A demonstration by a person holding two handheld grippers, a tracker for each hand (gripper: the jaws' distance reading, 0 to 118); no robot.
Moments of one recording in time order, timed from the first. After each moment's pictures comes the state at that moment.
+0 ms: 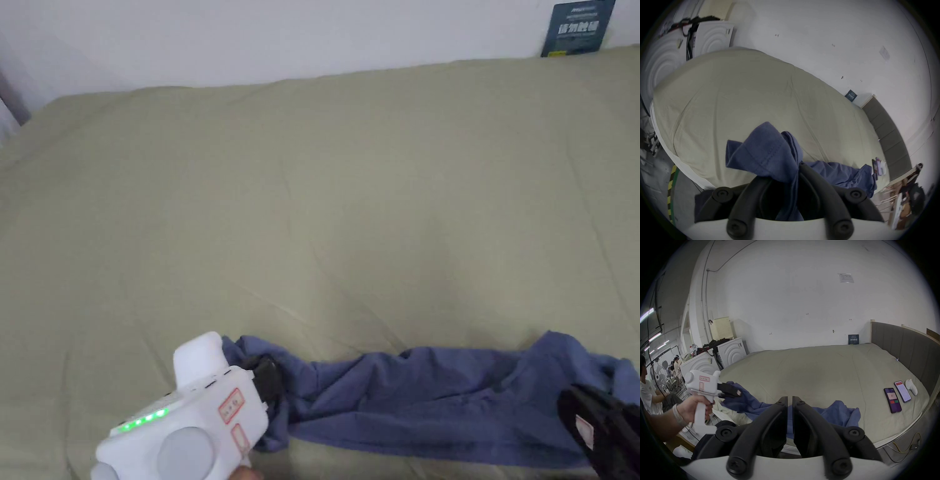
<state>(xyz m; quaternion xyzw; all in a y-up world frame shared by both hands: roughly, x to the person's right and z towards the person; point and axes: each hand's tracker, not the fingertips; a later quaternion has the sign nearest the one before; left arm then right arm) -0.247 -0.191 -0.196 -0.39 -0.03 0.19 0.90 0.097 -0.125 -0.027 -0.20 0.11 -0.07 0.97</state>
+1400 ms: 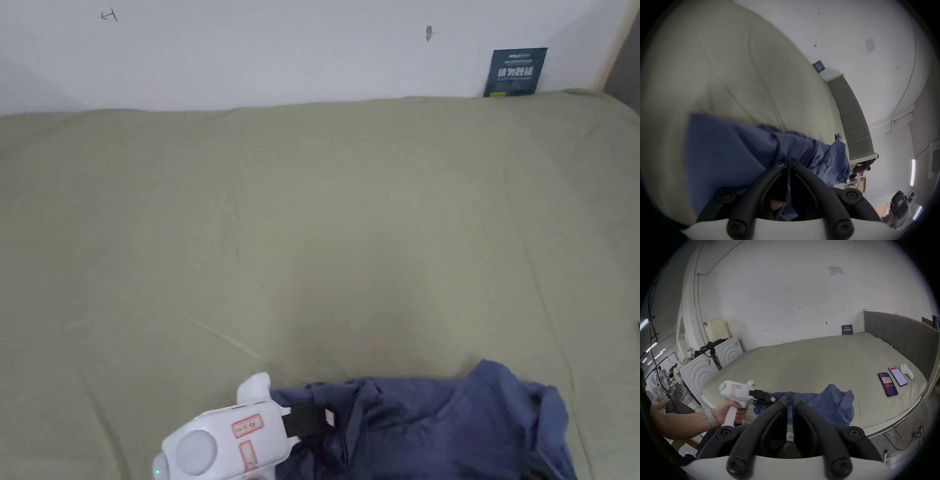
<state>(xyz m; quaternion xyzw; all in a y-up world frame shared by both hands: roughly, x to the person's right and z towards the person) -0.187 -0.325 -0.263 -0.51 -0.27 0.33 0.75 0.111 -0.130 0.009 -0.23 0.09 -0.09 0.97</state>
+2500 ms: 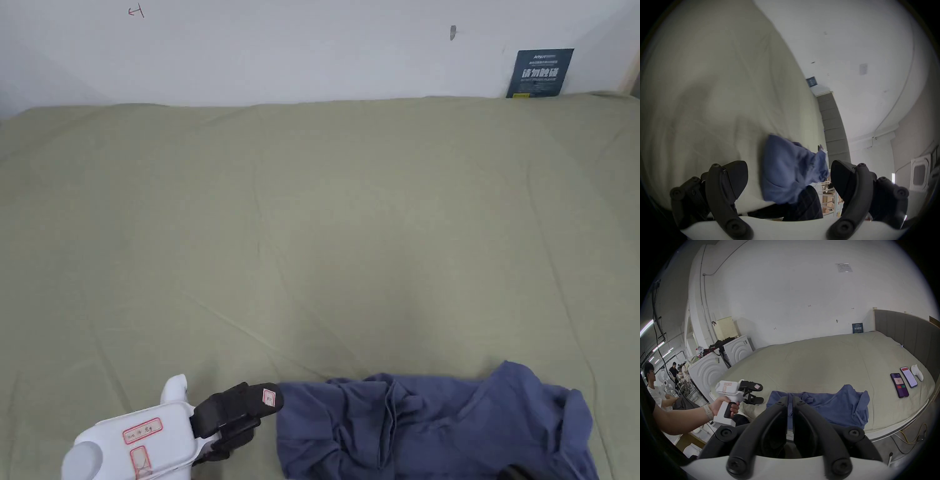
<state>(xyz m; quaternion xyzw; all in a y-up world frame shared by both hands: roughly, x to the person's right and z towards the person) -0.326 -0.319 -0.259 -0.47 -0.28 0.44 0.71 0.090 -0.131 -0.005 -0.23 0.14 -0.10 0.96</state>
